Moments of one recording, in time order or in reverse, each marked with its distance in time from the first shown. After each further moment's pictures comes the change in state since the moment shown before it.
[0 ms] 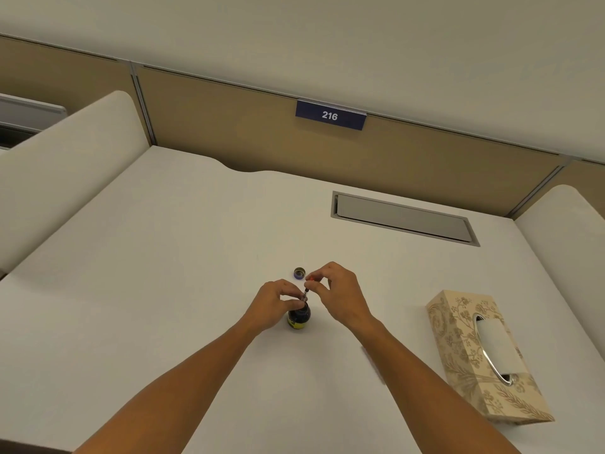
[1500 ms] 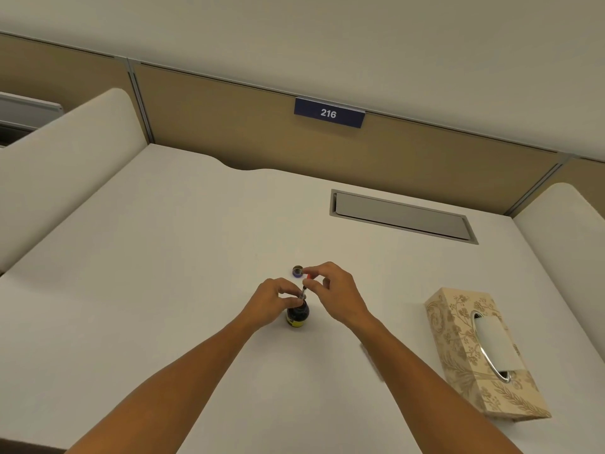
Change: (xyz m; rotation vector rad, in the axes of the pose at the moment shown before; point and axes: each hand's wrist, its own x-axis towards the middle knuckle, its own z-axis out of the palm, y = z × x) left_hand 0.000 0.002 -0.004 -0.029 -0.045 -0.020; right_hand -0.006 -0.006 -0.003 0.150 -0.059 0.001
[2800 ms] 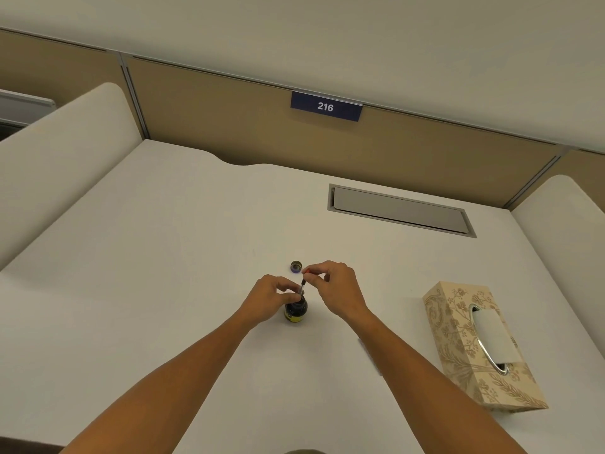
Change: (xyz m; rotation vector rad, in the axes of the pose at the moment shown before) left_hand -0.005 0.005 -0.001 0.031 -0.005 -0.022; right_hand 0.006 0.010 0.004 -0.069 0.063 0.138
